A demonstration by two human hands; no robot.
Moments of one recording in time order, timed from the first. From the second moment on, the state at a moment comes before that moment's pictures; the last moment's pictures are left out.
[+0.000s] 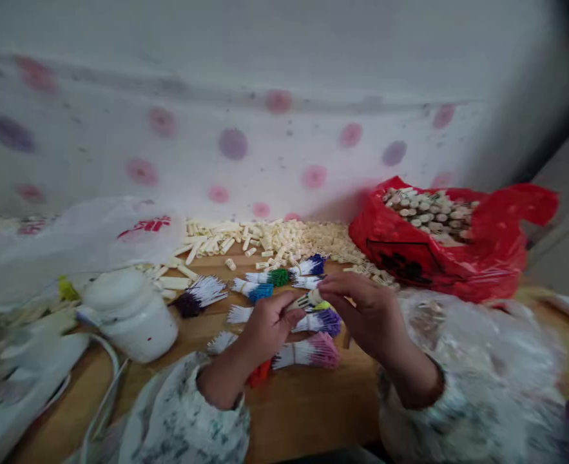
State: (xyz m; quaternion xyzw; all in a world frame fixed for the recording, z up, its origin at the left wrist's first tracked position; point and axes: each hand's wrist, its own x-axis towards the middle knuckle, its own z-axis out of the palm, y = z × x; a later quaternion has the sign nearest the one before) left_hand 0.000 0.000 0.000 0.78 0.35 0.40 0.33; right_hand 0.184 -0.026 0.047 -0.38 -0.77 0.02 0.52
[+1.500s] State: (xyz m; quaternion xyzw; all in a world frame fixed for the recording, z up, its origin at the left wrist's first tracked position) left_hand -0.007 0.000 0.001 0.79 0.21 0.50 0.30; right_hand 0.156 -0.075 0.063 -0.32 -0.79 -0.06 0.51
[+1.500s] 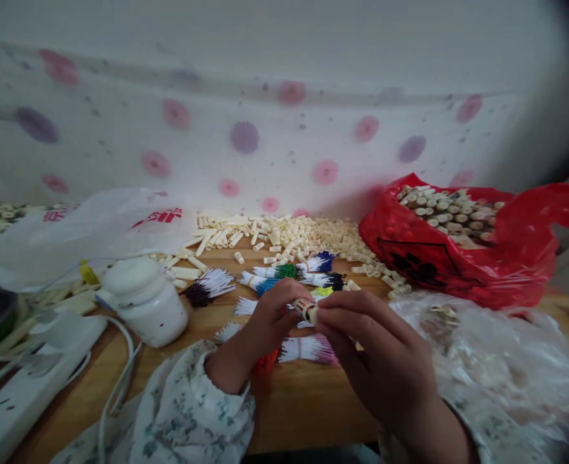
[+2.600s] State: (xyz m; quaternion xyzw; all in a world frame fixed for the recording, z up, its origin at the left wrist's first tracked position) left_hand -0.008 0.001 0.002 0.76 0.19 0.51 0.36; right_hand 0.150 -0.081 0.064 -0.32 -0.79 -0.10 0.51
